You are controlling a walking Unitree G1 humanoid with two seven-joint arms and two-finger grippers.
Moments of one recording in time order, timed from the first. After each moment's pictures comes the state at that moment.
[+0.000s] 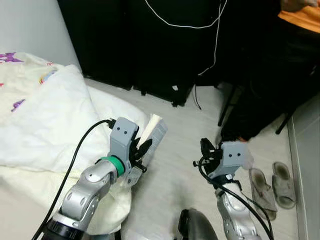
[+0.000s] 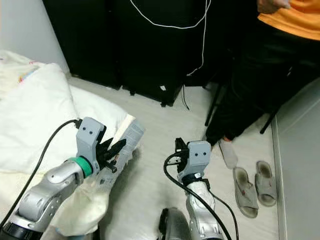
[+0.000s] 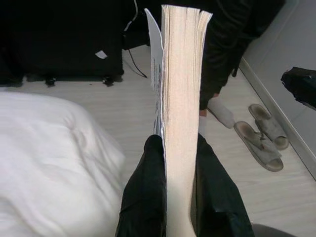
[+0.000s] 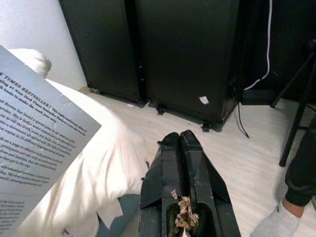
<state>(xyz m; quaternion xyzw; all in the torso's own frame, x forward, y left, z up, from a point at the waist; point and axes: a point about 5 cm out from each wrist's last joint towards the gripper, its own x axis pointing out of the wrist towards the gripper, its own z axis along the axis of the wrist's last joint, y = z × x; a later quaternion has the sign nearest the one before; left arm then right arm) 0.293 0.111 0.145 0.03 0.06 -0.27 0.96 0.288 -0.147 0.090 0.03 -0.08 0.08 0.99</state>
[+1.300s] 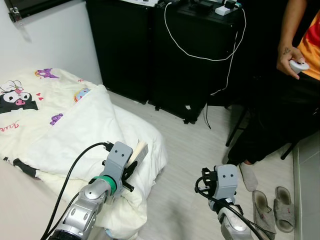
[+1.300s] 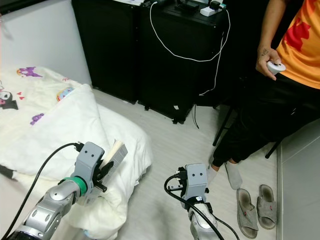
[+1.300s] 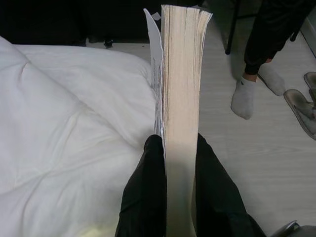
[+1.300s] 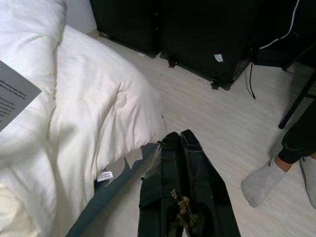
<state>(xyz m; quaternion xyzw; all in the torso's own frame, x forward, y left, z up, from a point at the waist) 0.288 0.136 0.072 0.10 0.15 -0.21 0.96 0.263 -0.163 0.022 0.00 0.06 0.05 1.00</state>
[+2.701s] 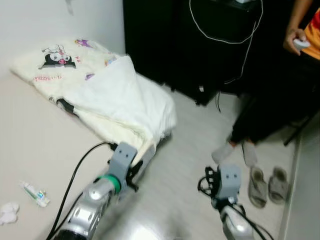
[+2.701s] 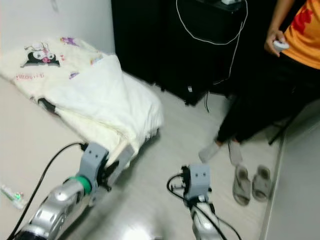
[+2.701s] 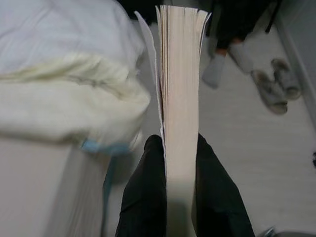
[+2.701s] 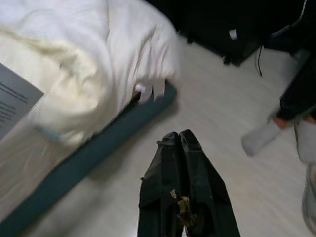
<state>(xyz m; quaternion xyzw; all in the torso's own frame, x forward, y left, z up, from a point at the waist) 0.290 0.132 0.072 0.10 0.13 -0.21 0.96 0.263 -0.163 0.021 0.00 0.05 0.05 1.00</state>
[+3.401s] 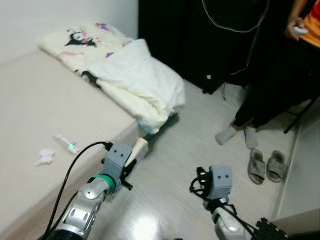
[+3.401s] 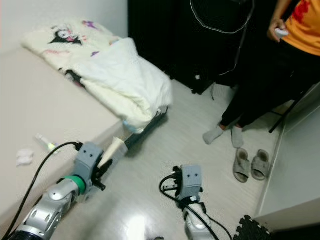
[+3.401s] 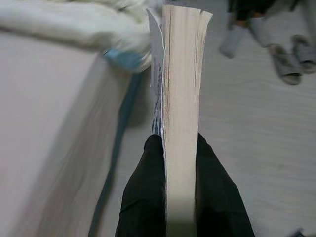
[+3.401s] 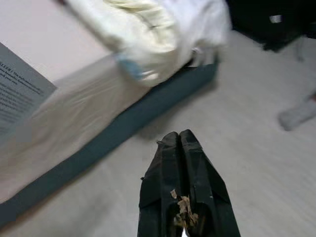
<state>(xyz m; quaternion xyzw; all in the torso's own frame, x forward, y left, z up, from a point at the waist) 0.292 0.140 0.073 0.11 0.13 -0.20 0.97 0.265 -0.149 0.021 0.01 0.04 0.07 1.00</state>
